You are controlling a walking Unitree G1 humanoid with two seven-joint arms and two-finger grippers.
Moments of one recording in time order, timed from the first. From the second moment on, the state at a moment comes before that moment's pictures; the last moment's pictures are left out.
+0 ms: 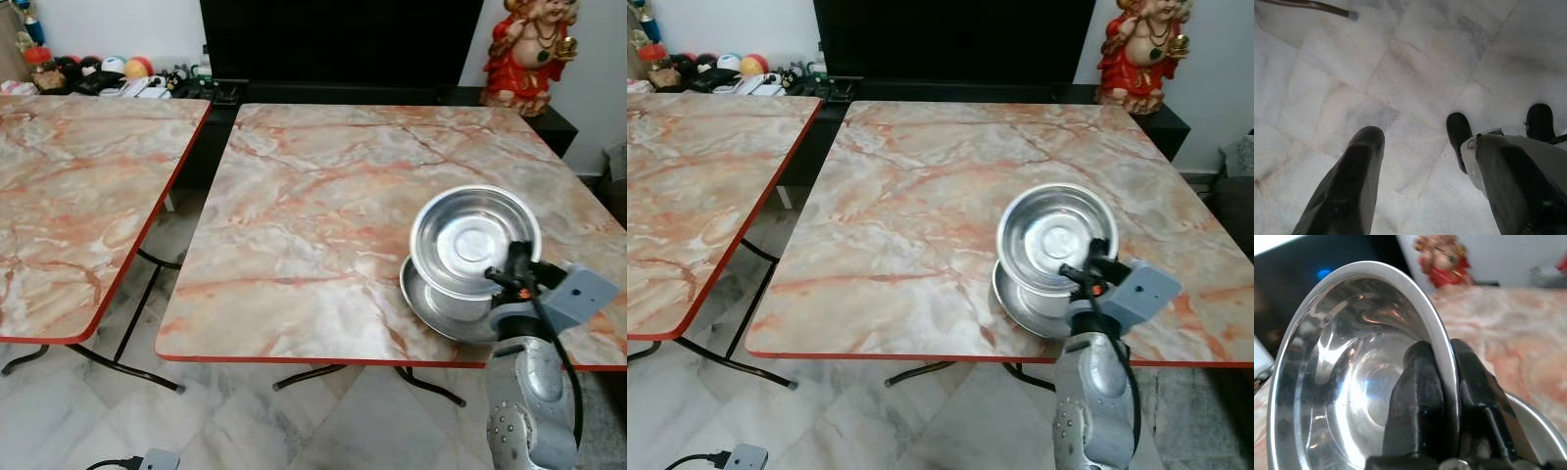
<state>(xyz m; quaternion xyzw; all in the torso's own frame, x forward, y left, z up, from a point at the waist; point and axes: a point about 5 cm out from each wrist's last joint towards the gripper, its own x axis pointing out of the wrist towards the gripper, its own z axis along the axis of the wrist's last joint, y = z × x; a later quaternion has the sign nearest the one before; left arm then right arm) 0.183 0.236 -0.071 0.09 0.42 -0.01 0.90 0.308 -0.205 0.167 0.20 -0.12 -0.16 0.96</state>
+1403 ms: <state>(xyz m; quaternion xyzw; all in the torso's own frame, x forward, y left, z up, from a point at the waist) 0.184 0.238 -0.070 0.09 0.42 -0.01 0.90 0.325 -0.198 0.127 0.30 0.02 -0.23 0.92</state>
